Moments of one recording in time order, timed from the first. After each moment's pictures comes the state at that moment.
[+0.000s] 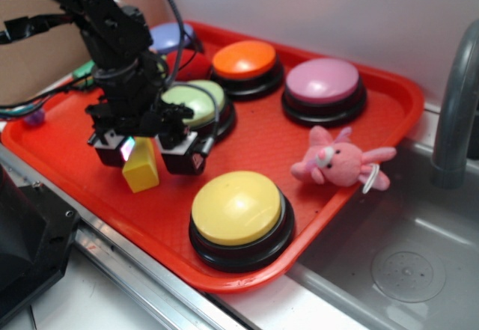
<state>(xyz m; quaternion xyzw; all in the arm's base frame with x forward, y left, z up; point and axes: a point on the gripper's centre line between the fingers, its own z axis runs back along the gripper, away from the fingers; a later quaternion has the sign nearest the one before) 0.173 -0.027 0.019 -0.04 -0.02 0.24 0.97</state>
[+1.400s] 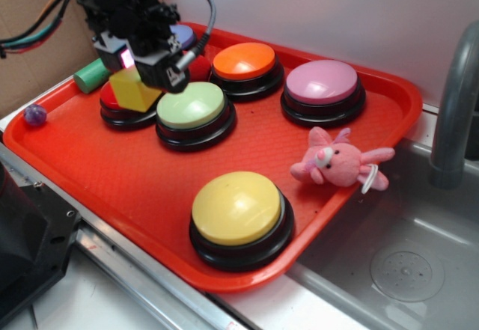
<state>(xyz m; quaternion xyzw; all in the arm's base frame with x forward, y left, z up) 0.185 -0.052 0.134 -0.03 -0.06 0.04 1.00</state>
